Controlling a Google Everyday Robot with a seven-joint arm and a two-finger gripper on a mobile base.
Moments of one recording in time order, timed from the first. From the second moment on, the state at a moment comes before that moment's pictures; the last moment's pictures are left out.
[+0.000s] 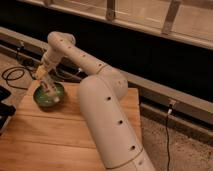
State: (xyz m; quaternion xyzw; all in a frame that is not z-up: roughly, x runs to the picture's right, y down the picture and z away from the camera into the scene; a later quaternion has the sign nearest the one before) arm -0.358 -0.093 0.833 -0.38 -0.24 0.29 0.84
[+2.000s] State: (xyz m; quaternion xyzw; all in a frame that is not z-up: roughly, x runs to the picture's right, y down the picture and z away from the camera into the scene) arm -0.355 -0.093 0.834 -0.38 -0.24 0.29 0.84
